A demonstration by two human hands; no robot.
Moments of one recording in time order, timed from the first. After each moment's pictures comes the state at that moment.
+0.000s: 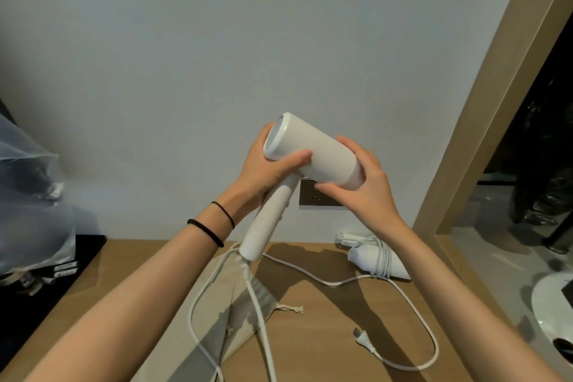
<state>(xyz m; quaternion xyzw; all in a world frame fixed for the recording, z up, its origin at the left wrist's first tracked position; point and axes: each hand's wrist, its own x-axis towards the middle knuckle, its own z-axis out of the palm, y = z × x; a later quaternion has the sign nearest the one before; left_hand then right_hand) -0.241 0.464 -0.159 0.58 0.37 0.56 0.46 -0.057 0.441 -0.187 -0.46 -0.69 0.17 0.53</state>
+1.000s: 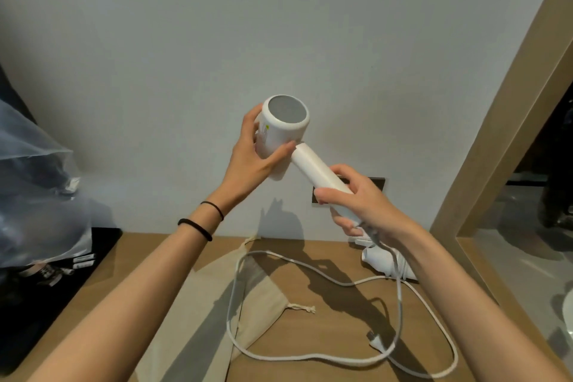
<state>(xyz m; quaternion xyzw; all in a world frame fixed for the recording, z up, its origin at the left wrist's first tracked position) -0.280 0.493 -0.173 0.68 0.41 0.57 0.23 -0.076 0.437 -0.180 -0.41 -0.62 0.54 0.39</state>
